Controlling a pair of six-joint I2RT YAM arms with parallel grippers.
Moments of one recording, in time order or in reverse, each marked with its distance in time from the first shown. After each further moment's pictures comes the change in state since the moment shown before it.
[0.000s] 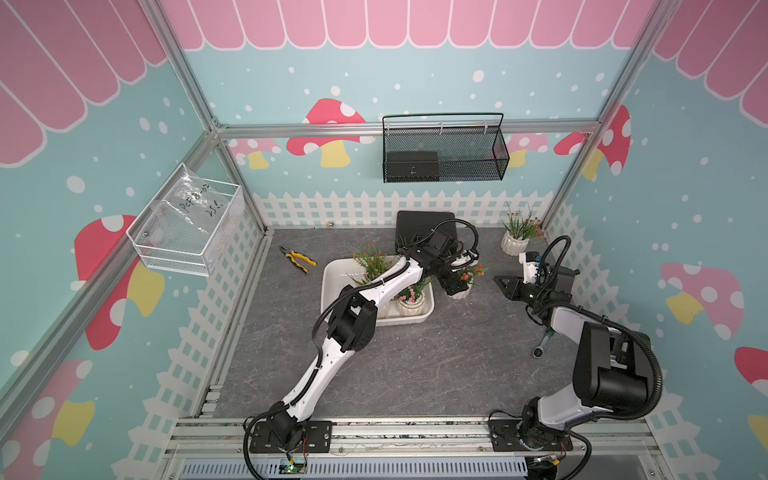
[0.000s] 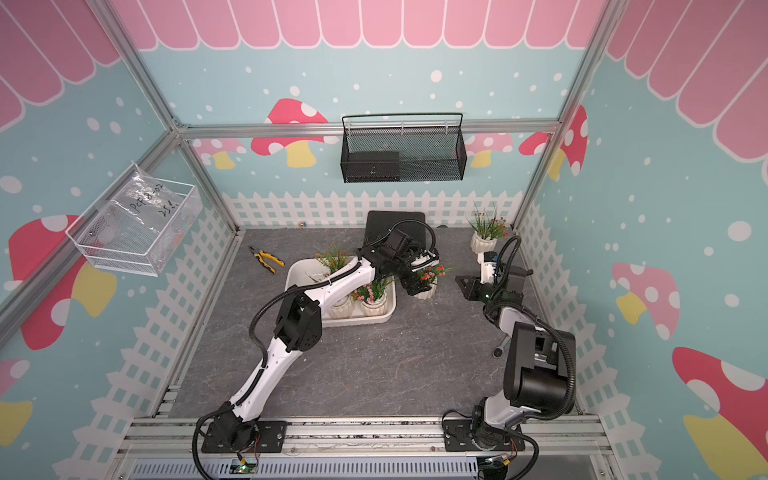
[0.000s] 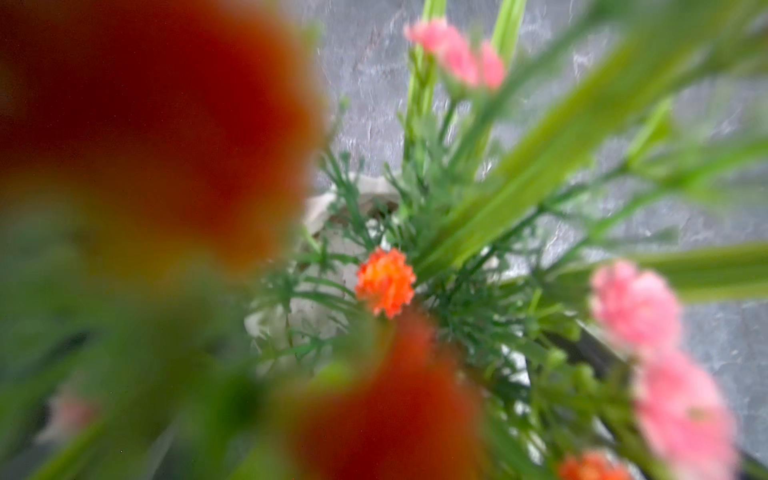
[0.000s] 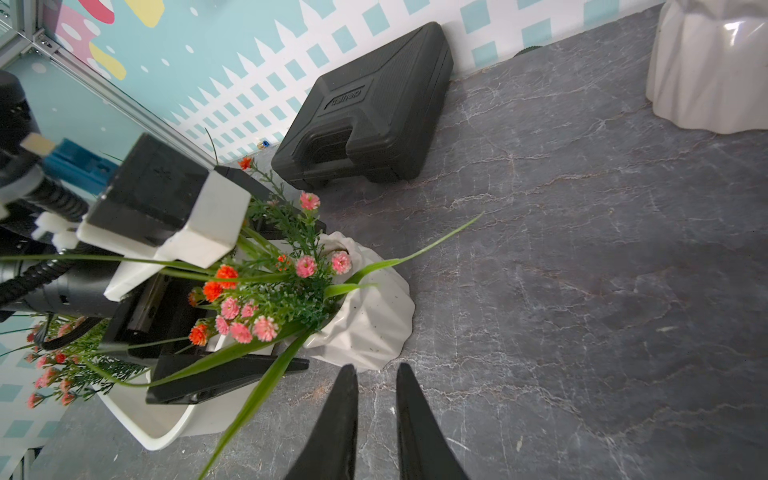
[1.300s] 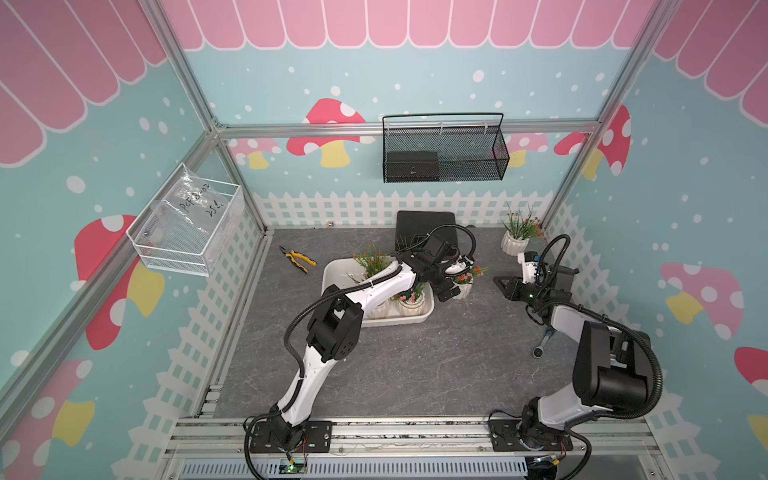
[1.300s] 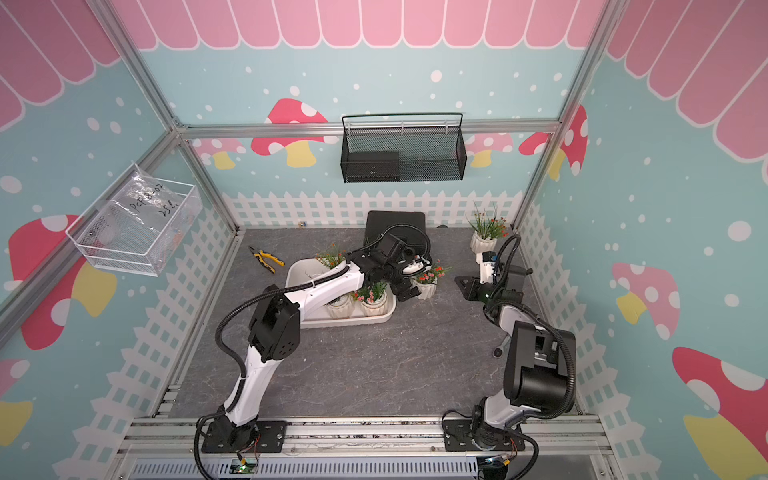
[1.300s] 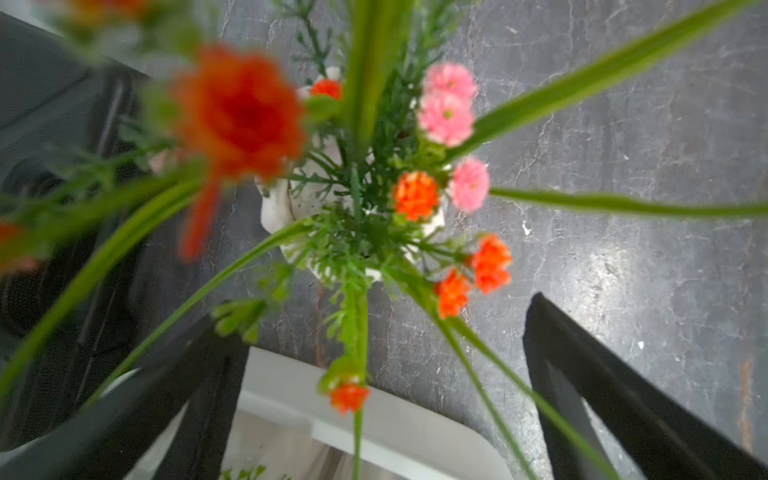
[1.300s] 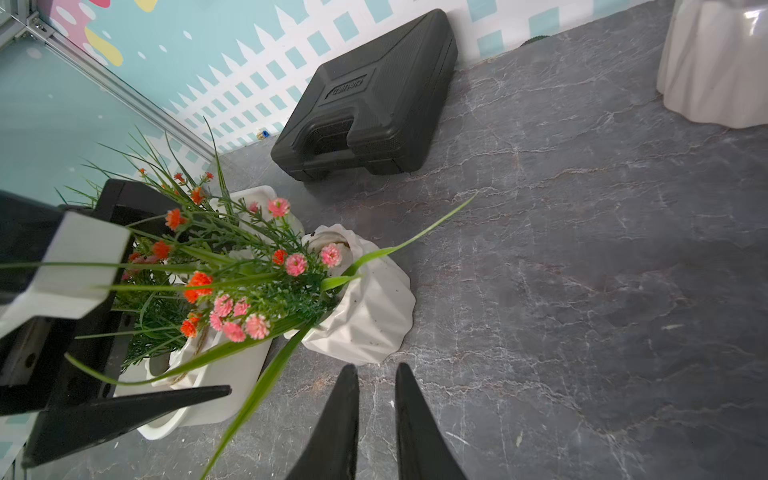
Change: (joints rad) left arm -0.022 -0.275 -0.366 0.062 -0.154 0.035; right arm 0.001 0.004 0.017 -0.047 -0.002 -0.033
